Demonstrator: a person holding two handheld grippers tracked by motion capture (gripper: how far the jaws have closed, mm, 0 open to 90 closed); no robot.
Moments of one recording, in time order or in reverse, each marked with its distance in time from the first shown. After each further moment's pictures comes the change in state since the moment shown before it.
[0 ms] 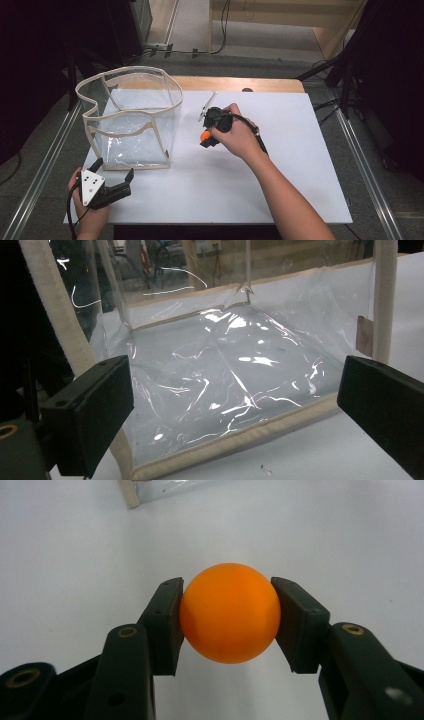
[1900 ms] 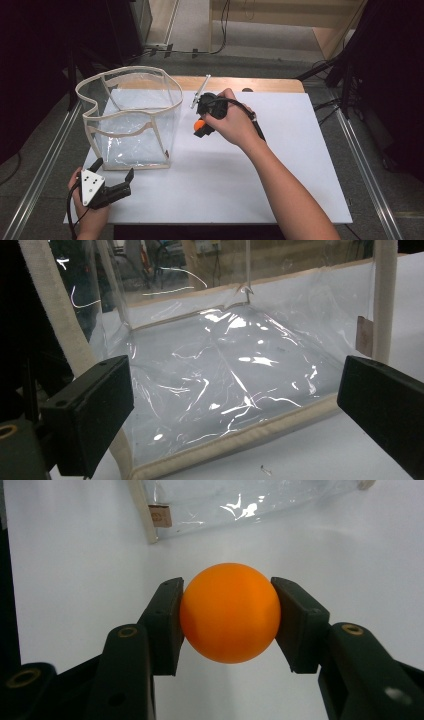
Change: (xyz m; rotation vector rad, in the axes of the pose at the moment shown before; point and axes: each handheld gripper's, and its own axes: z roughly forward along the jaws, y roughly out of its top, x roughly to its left) left arm 0.000 0.000 0.000 0.001 -0.002 -0.001; right arm 0.000 0.035 -0.037 -0.009 0.011 -0.051
